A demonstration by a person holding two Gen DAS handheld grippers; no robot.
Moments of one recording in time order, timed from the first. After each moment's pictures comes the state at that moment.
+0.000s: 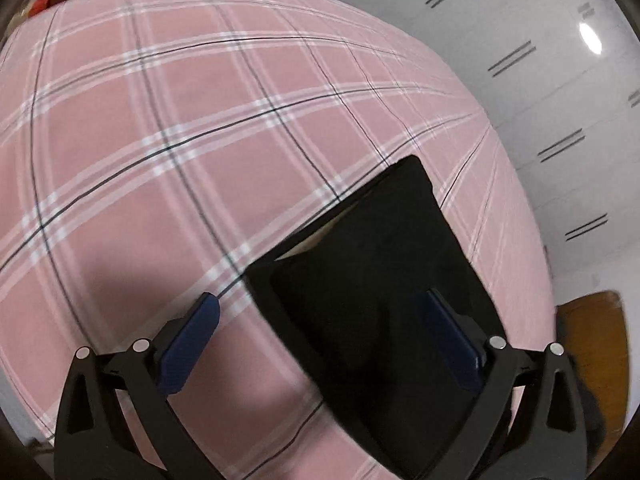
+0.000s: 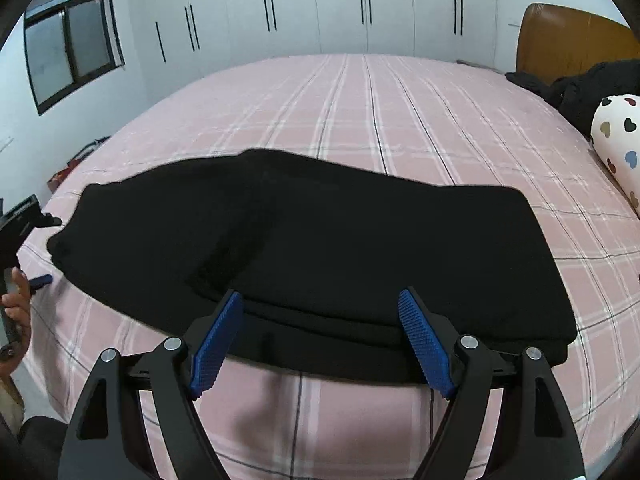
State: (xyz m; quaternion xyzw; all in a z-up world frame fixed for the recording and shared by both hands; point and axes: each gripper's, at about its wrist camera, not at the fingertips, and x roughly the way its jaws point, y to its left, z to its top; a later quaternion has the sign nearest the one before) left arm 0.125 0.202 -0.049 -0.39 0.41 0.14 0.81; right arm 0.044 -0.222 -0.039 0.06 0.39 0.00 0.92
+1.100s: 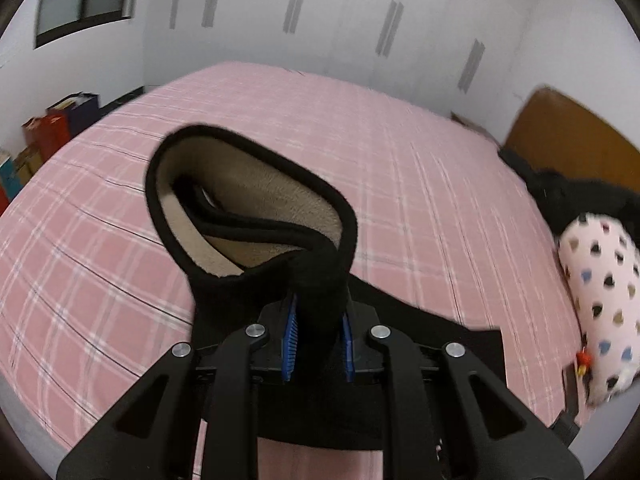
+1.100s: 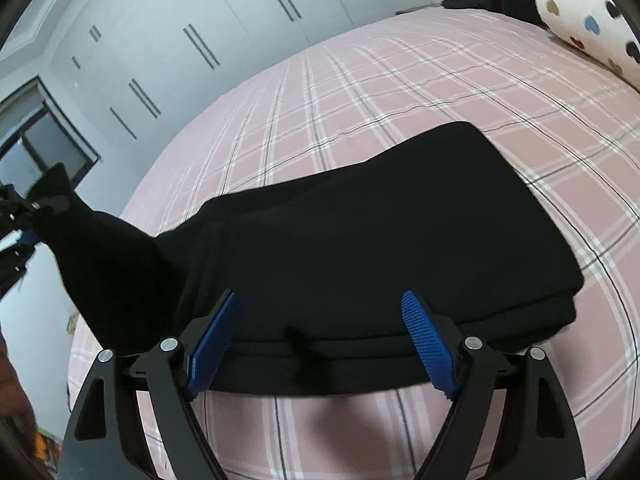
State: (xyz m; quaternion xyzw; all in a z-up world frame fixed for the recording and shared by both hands) left arm 0.138 -0.102 0.082 -0.09 0.39 -0.07 0.92; right arm 0.042 -0.306 -0.052 0.28 0.37 -0.01 0.88
